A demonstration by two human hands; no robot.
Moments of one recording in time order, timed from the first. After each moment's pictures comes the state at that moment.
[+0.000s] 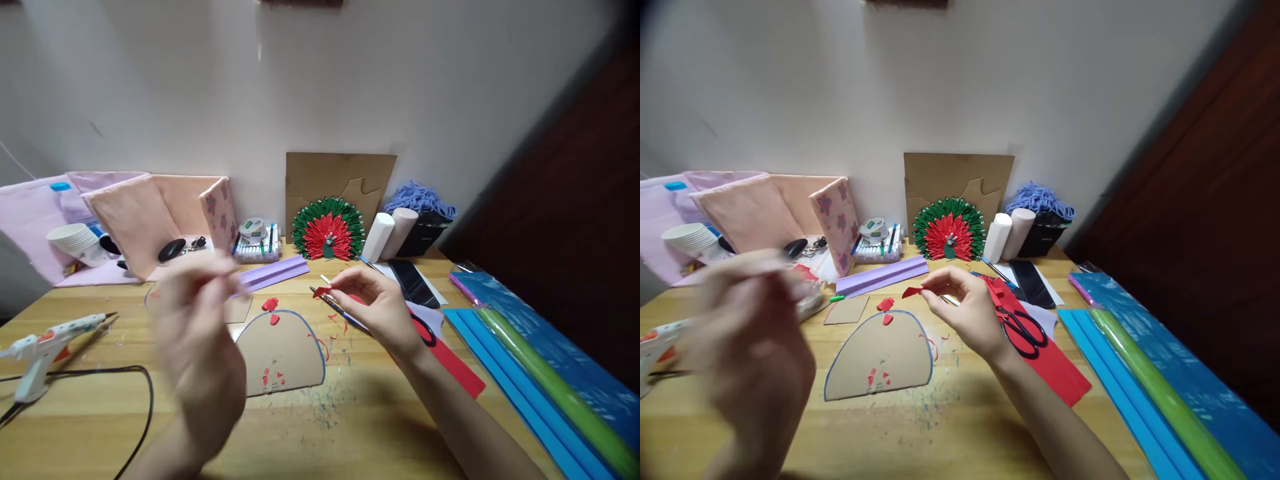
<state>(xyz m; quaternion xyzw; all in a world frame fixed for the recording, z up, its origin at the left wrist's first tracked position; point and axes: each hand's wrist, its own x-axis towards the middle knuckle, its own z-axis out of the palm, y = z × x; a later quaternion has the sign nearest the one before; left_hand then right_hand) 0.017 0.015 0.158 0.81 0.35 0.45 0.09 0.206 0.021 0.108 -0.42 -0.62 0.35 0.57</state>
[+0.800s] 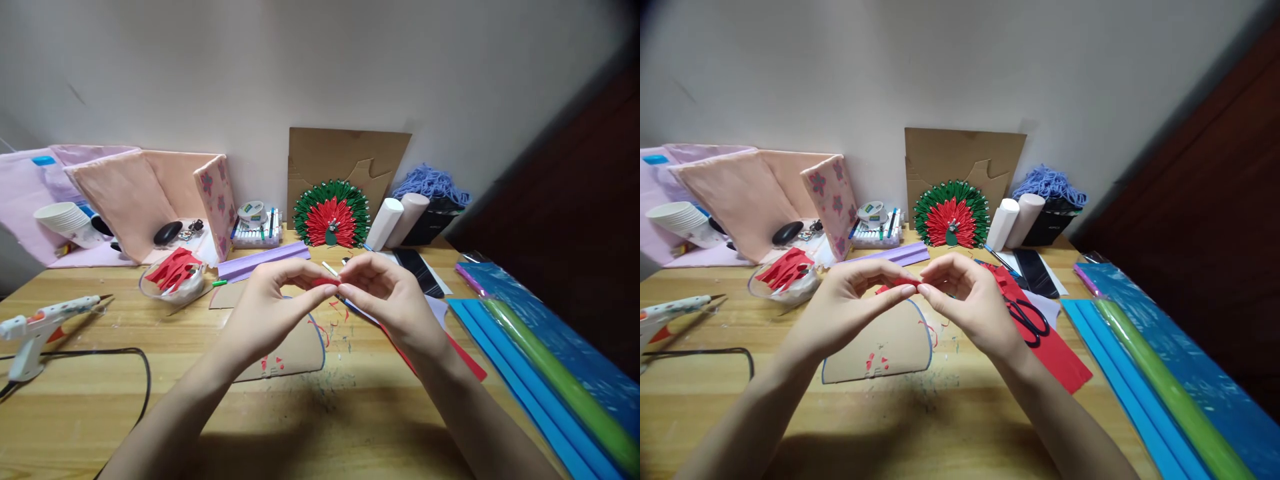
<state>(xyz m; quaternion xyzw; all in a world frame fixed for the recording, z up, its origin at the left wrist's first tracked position) 0.034 0.034 0.146 0.74 0.32 0.42 0.42 0.203 0.008 0.121 -0.41 -0.60 0.40 0.57</state>
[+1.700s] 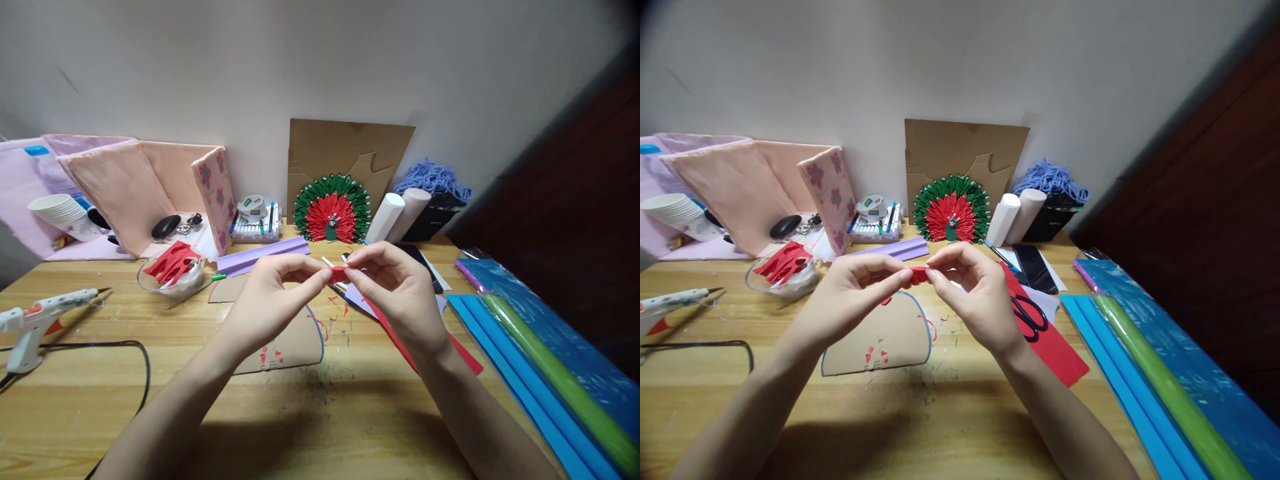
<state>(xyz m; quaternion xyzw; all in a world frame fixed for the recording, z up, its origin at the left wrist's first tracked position) 0.035 0.036 0.143 0.72 0.34 0.39 0.47 0.203 0.009 0.119 -0.38 -0.62 0.33 0.61</state>
